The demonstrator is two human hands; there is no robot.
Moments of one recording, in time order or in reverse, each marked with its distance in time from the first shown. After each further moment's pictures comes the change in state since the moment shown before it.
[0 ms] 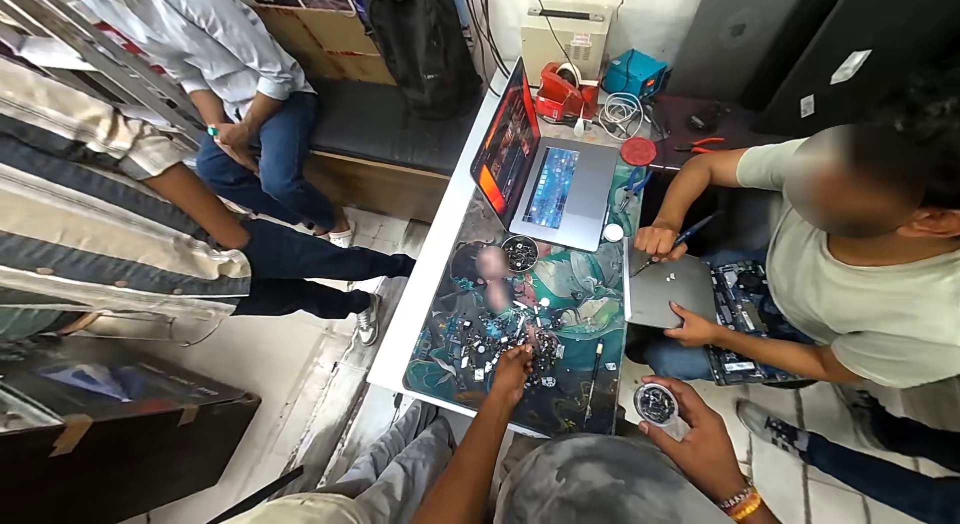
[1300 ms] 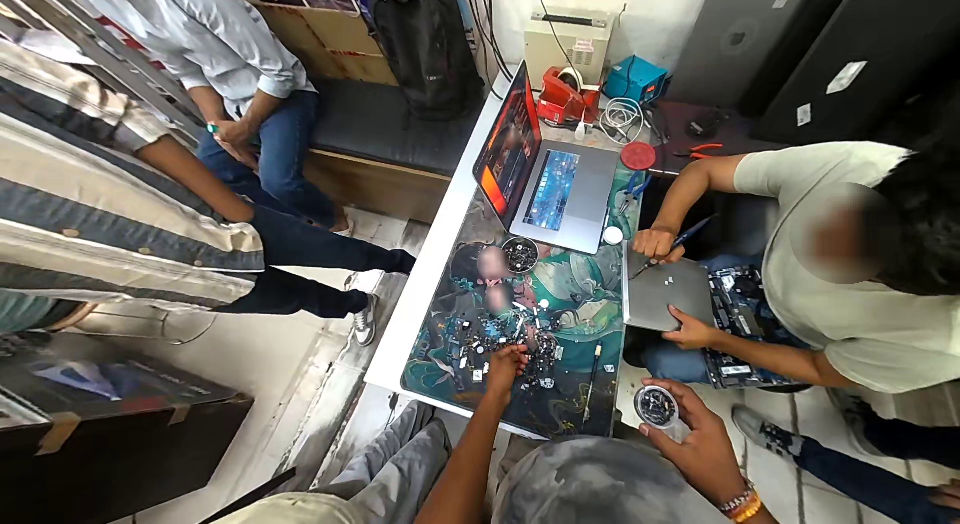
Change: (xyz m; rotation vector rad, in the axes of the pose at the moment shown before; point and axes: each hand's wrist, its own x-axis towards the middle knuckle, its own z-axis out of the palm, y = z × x) left_hand 0.006 0.002 -0.015 0.240 0.018 0.104; right_hand 0.000 -0.003 -0.003 -0.002 -0.001 -0.004
